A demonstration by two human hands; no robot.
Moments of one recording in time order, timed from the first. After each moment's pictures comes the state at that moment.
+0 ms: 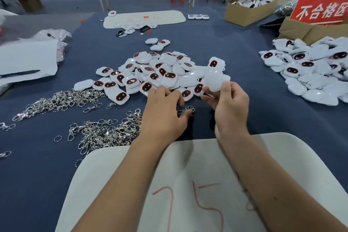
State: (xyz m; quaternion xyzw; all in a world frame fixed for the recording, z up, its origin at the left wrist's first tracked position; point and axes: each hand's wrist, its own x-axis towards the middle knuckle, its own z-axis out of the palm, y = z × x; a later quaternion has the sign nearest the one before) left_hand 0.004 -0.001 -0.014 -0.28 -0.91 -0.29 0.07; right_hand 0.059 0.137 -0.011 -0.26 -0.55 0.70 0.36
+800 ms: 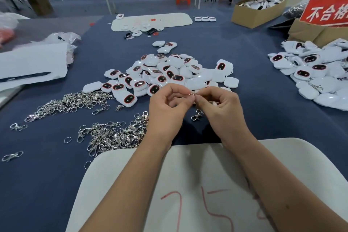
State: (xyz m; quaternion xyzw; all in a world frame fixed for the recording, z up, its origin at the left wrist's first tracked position) left_hand 0.007 0.000 -0.008 -0.18 -0.63 -0.76 -0.05; right_hand 0.063 0.130 -0.011 -0.07 -0.74 0.60 0.28
